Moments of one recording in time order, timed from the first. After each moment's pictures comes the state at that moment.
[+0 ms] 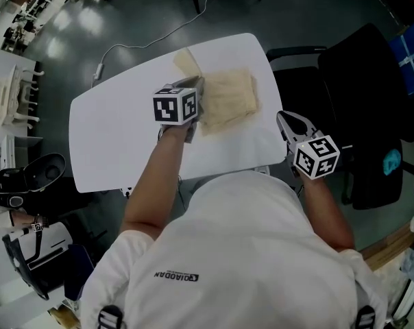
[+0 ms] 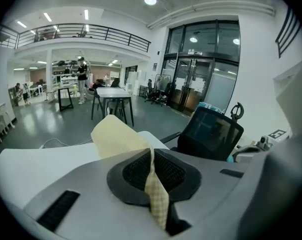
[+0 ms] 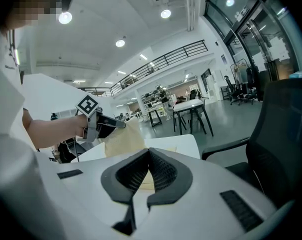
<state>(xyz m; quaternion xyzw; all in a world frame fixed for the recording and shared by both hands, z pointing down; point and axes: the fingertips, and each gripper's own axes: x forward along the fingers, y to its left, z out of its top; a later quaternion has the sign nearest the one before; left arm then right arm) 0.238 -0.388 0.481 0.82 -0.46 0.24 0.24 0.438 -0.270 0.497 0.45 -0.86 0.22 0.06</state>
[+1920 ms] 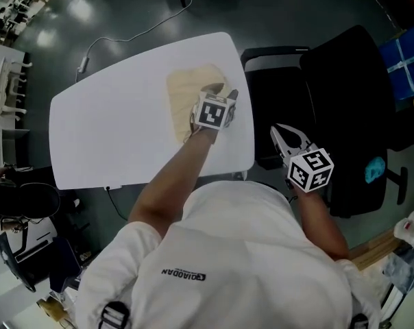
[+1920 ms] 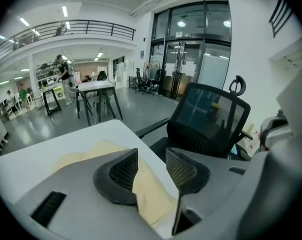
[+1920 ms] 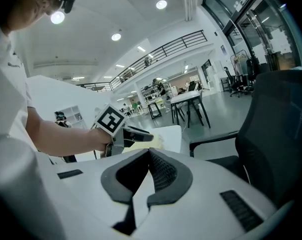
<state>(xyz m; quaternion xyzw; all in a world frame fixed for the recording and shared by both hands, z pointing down) 0.436 -0.404 0.600 0.83 -0.41 0.31 0.22 0.545 -0.273 0.532 0.43 -0.86 0.25 0.10</state>
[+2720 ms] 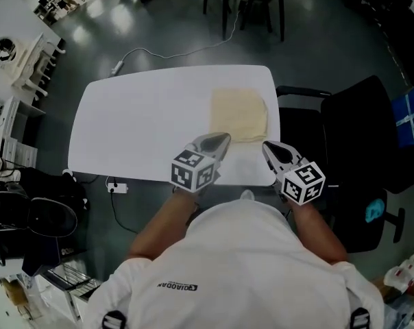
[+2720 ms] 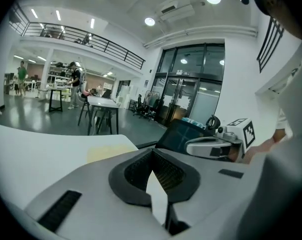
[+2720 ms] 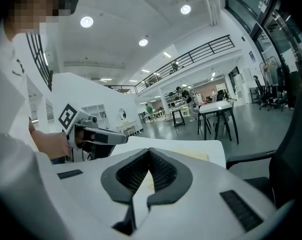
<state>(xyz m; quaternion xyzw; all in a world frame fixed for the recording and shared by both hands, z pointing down) 0.306 -0.225 0.458 0.87 -0.42 0.13 0.22 0.403 -0.217 0.463 0.32 -0.93 0.18 0.07</state>
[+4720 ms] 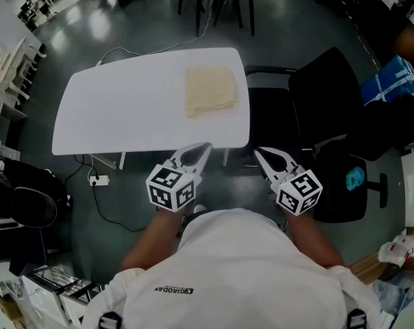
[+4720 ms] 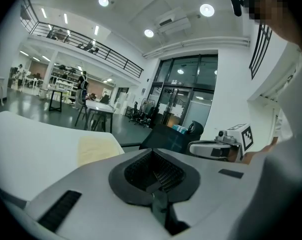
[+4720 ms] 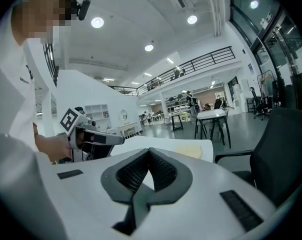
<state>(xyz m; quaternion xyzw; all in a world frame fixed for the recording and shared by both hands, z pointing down) 0.355 -0.018 0.412 0.88 -0.42 0.07 0.22 0.473 -0.013 0.408 0.34 -0.93 0.14 0.06</state>
